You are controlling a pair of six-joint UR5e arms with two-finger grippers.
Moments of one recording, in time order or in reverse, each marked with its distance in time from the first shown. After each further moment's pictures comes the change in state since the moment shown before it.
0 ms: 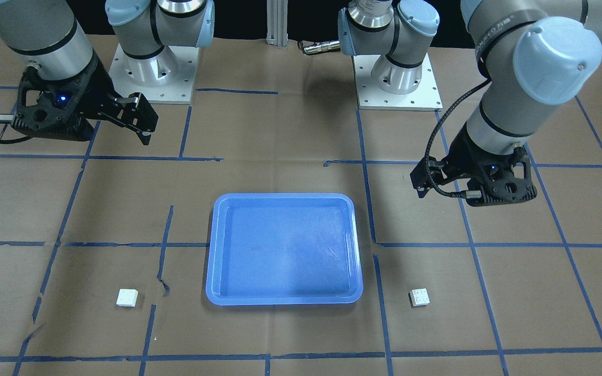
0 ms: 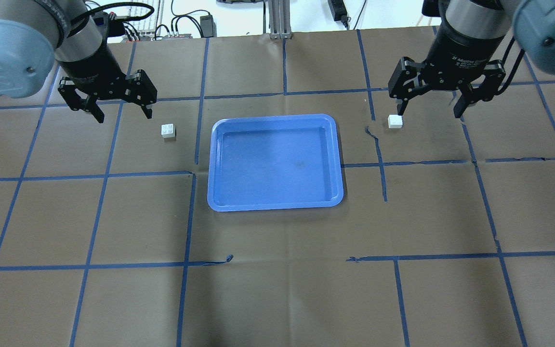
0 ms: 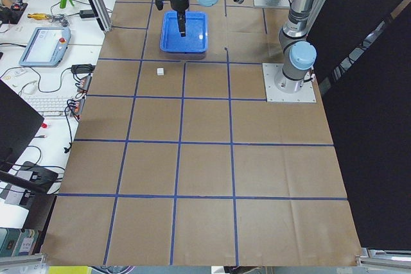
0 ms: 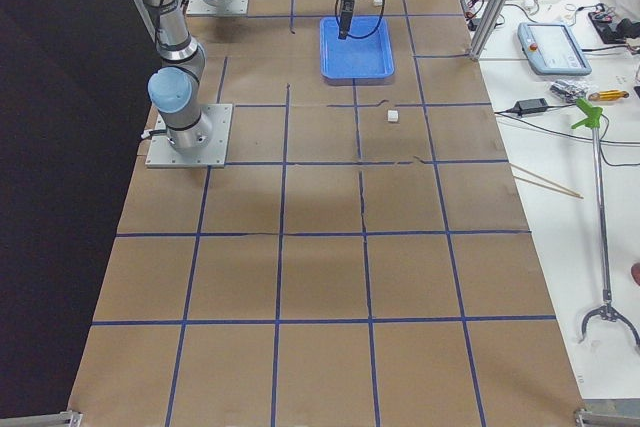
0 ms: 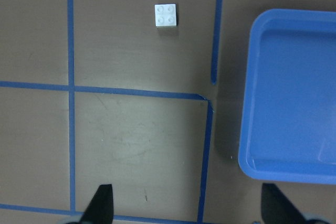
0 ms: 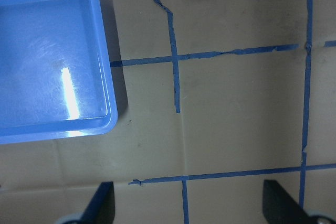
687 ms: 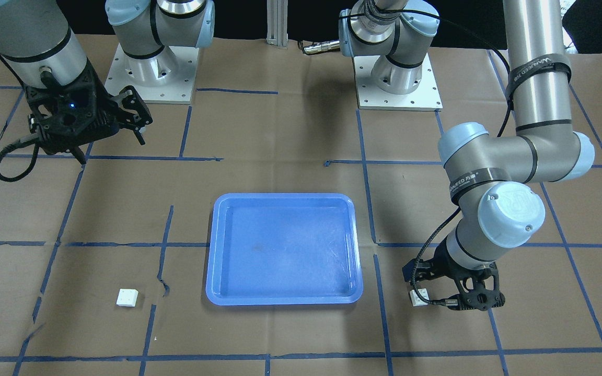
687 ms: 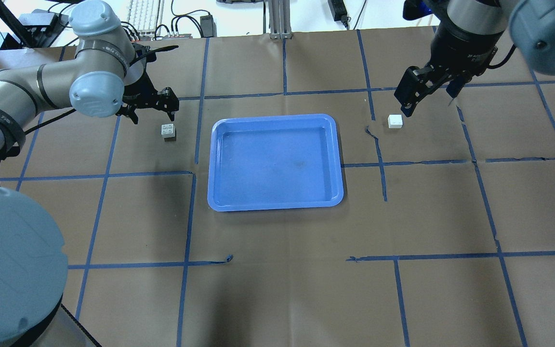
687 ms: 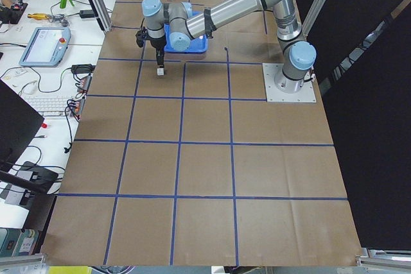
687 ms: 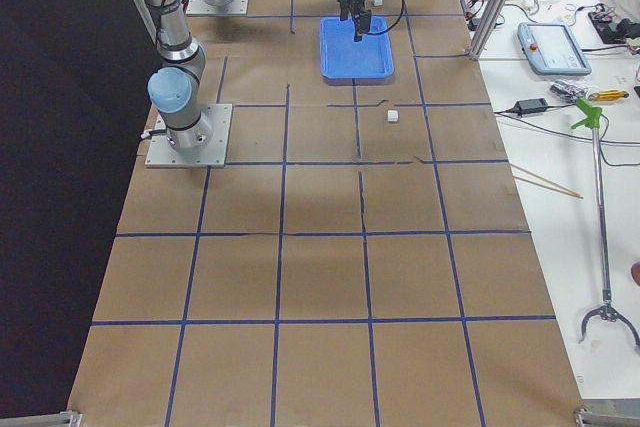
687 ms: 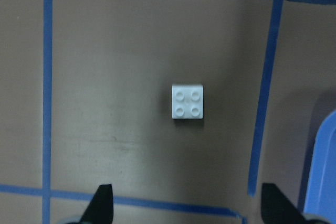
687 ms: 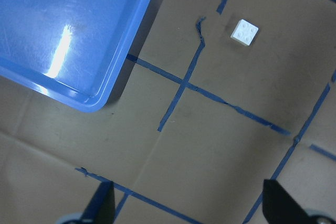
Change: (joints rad) left arm 0.013 -0.330 -0.018 0.409 -0.001 0.046; right arm -0.010 0.025 0.004 -0.090 -0.005 -0.585
